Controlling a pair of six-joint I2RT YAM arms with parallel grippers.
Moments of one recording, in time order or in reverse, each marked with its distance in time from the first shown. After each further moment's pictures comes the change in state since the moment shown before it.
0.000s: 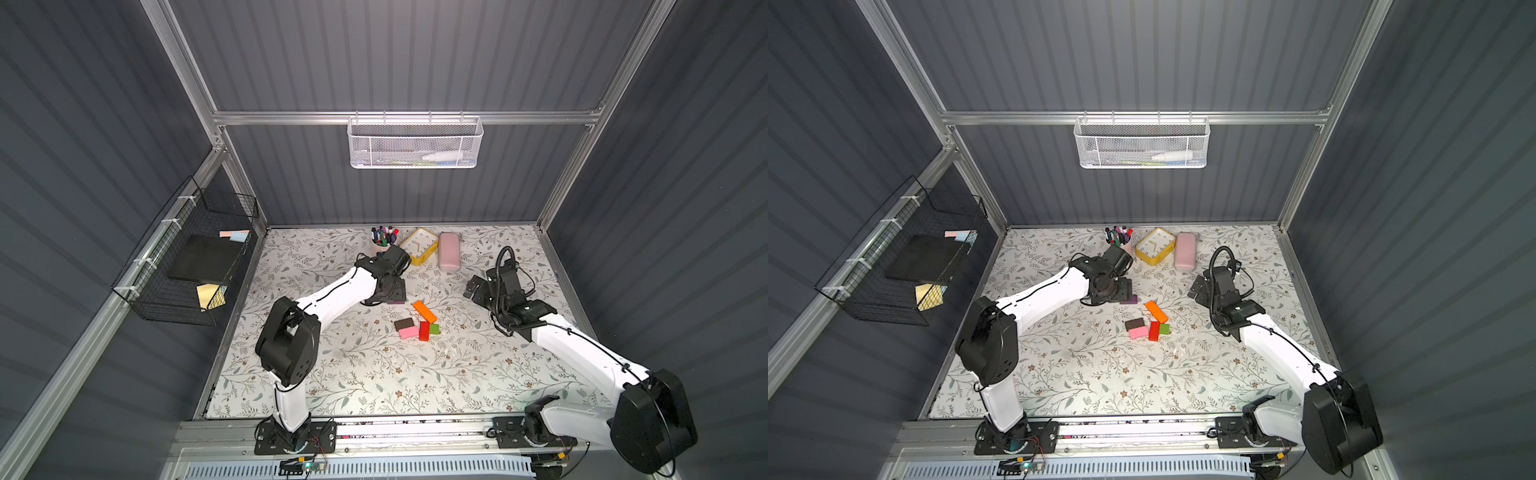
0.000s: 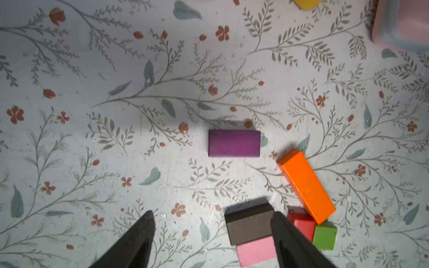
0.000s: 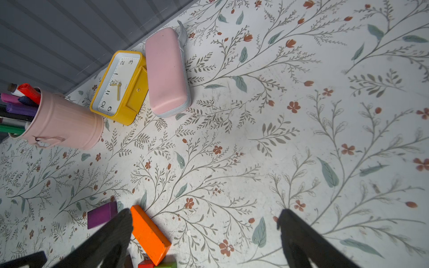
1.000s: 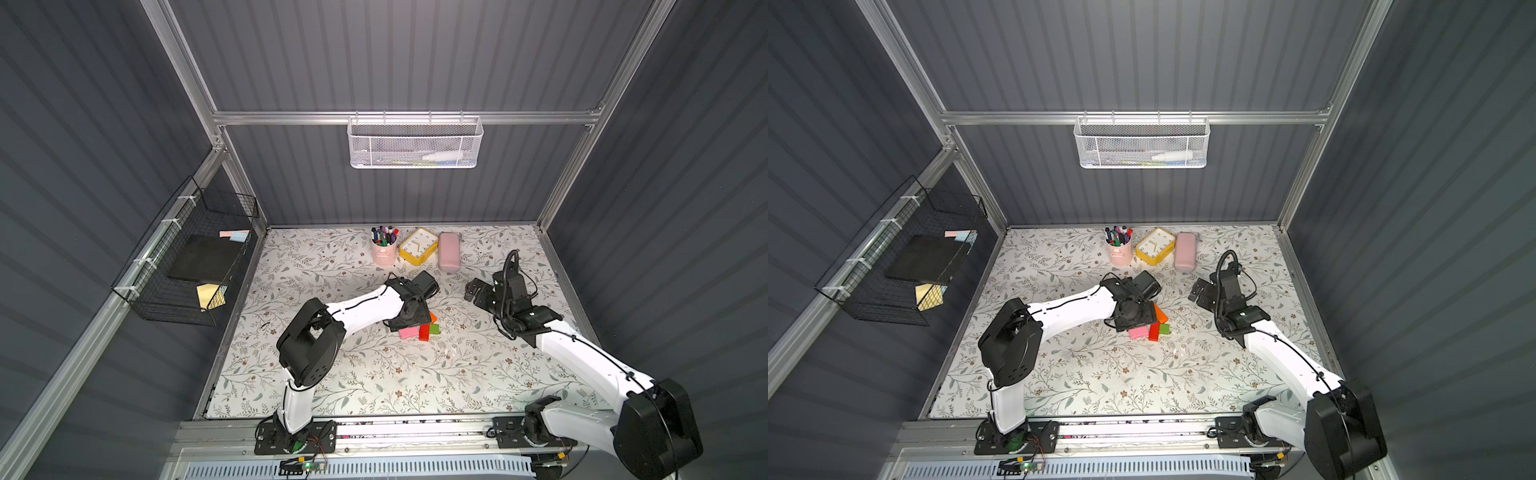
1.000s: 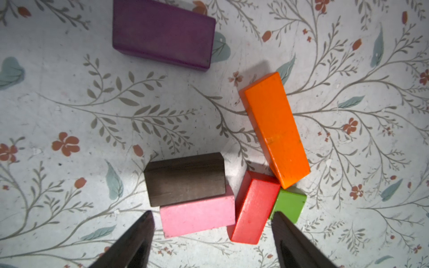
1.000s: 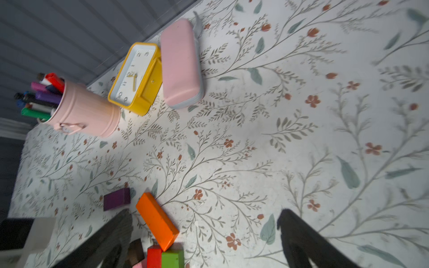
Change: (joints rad) left arm -0.193 0.121 0.003 0.035 0.044 -0.328; right arm -0.044 -0.052 -0.080 0.089 -0.176 -0.046
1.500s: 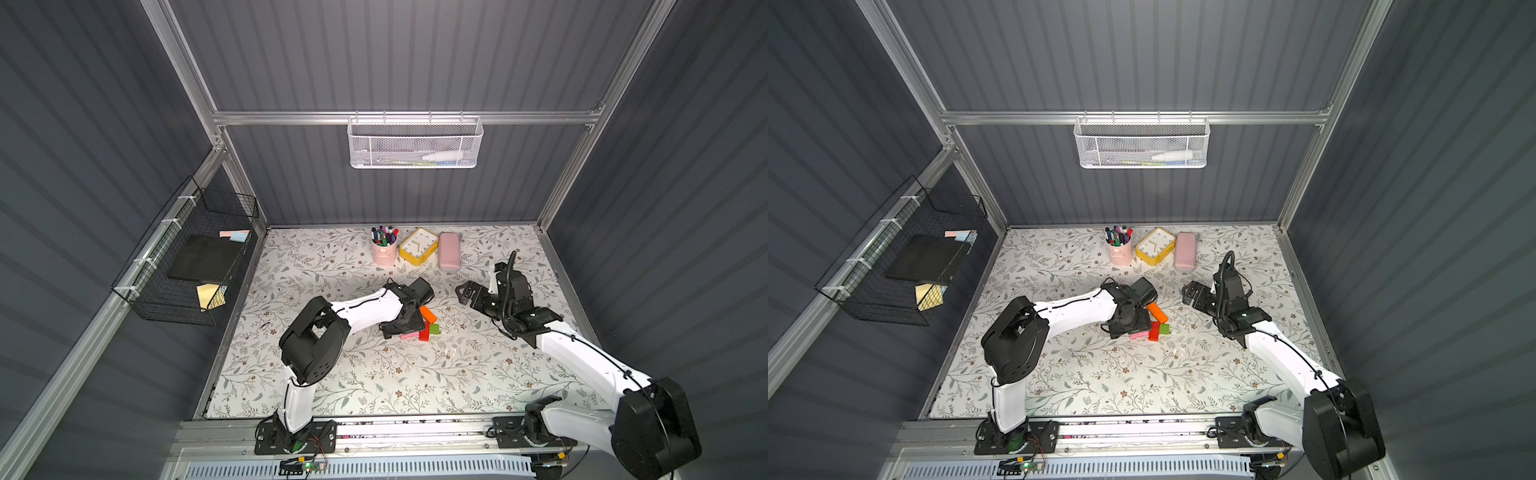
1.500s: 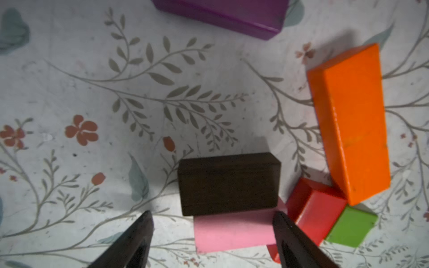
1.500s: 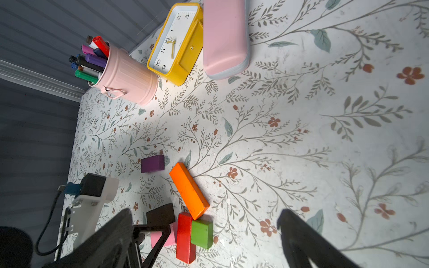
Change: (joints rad) left arm 0.037 0.019 -0.065 -0.013 0.009 -0.018; right arm -0.025 0.008 -0.013 0.044 -0.223 -0.016
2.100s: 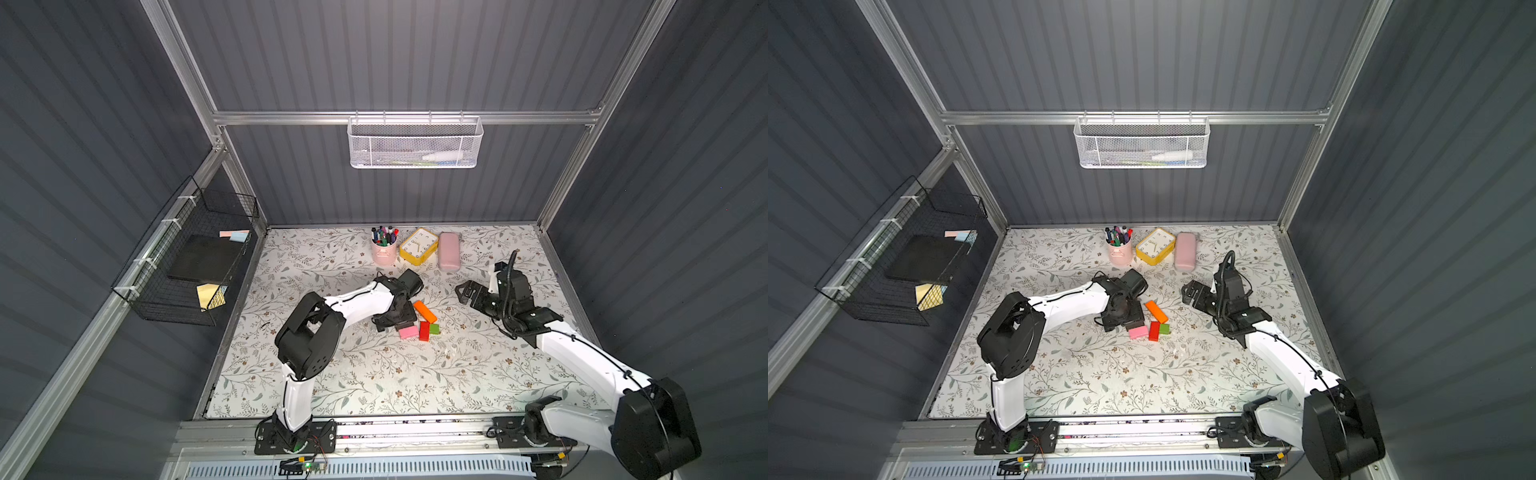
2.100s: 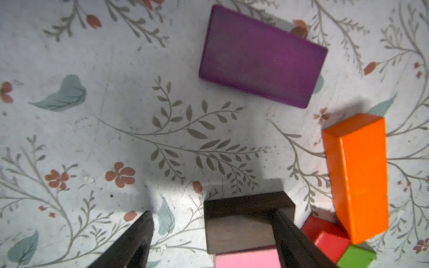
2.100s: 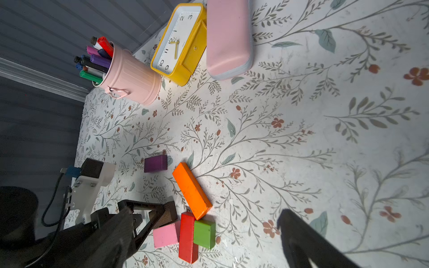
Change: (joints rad) left arm 0.064 0.002 0.000 0.022 0.005 0.039; right arm -0.005 0.000 0.000 0.008 -0.010 0.001
